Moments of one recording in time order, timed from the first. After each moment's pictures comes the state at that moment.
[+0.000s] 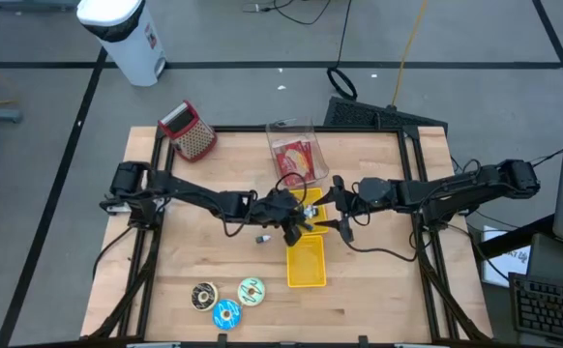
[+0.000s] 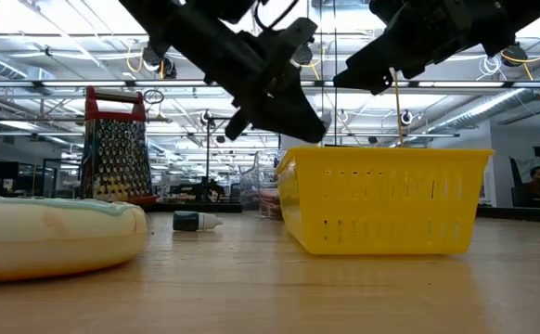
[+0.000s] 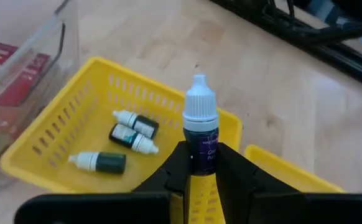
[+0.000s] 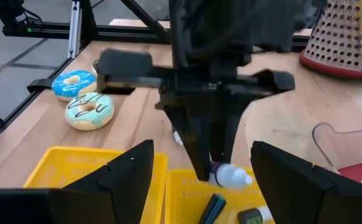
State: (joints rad) left arm -0.09 1.83 1.12 0.11 -0.20 -0.52; right arm 0.04 1.16 0.60 0.23 -0.08 -0.02
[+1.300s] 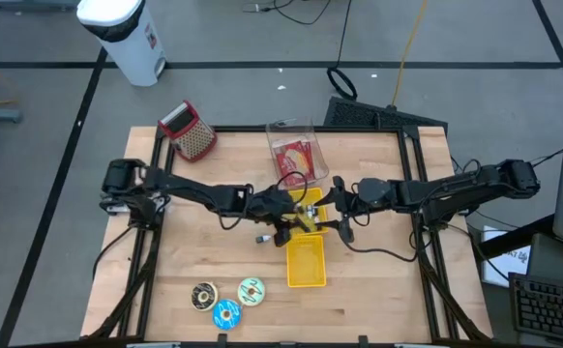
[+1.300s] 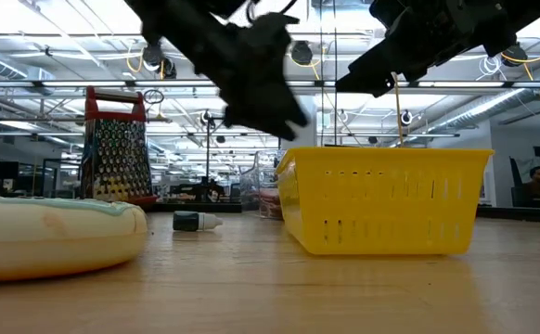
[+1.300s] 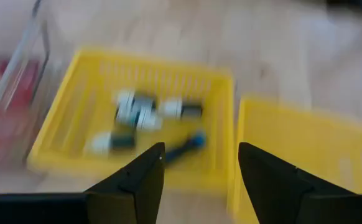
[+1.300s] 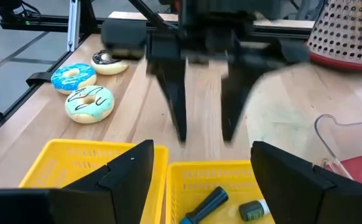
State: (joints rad) left arm -0.07 1.75 1.12 -0.07 -0.08 -0.30; right arm 0.04 1.16 0.60 0.20 -0.08 -0.02
